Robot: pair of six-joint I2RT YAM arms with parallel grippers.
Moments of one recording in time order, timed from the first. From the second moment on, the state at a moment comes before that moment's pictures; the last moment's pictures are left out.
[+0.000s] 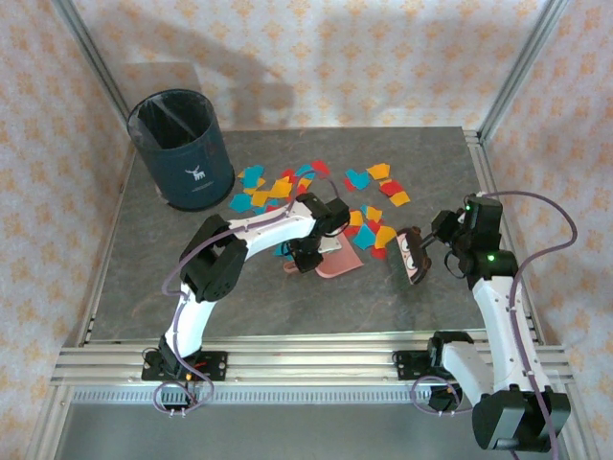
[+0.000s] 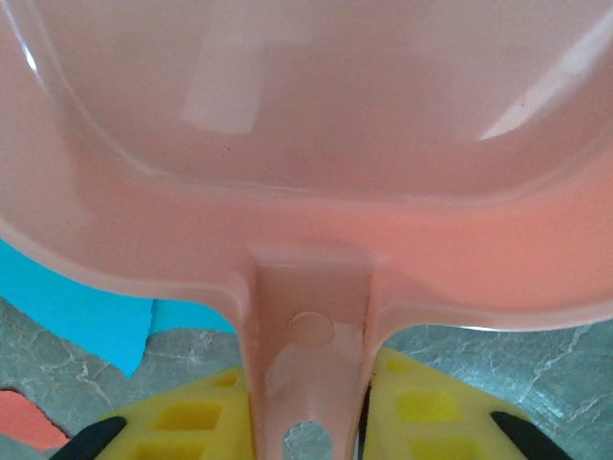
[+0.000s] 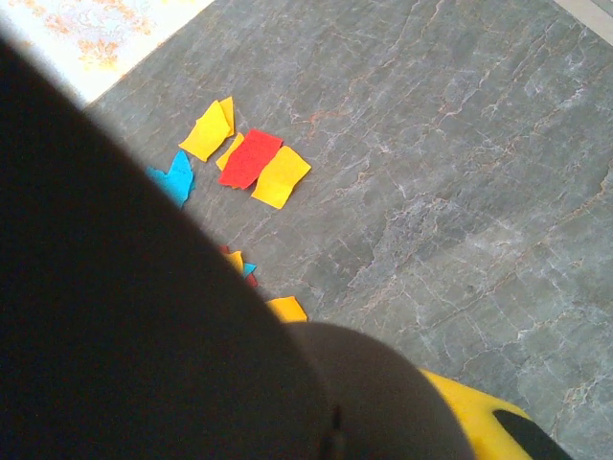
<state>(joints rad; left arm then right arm) -0.79 2.10 1.66 -1.21 -0.10 0.22 -0.07 0.87 0.79 -0.61 -0.06 0.53</state>
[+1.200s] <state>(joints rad) -0.72 1.90 1.29 -0.82 0.04 0.18 -0.07 0.88 0.80 -0.61 -0.07 0.53</state>
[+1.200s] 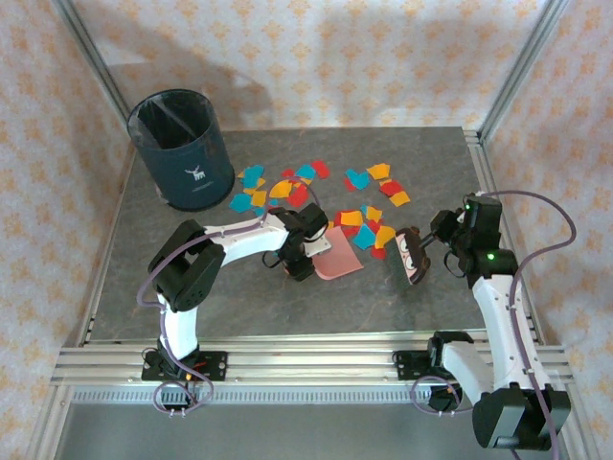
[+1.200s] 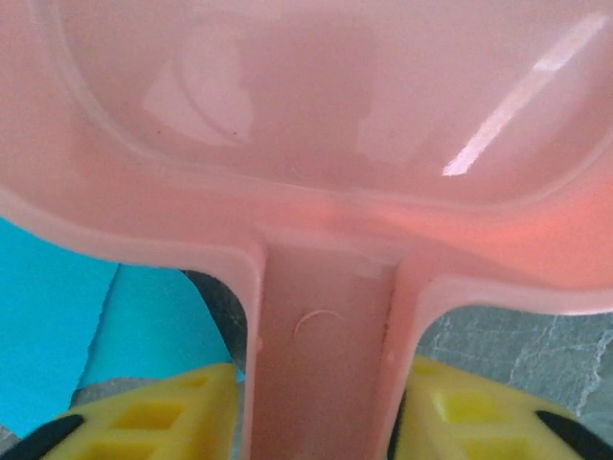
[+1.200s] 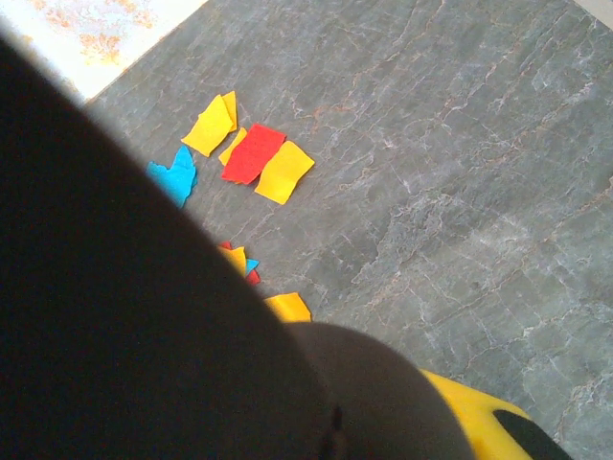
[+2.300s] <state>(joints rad) -0.74 1.75 1.45 -1.28 0.00 0.19 -0.07 0.98 0.80 -0.43 -0.06 0.54</state>
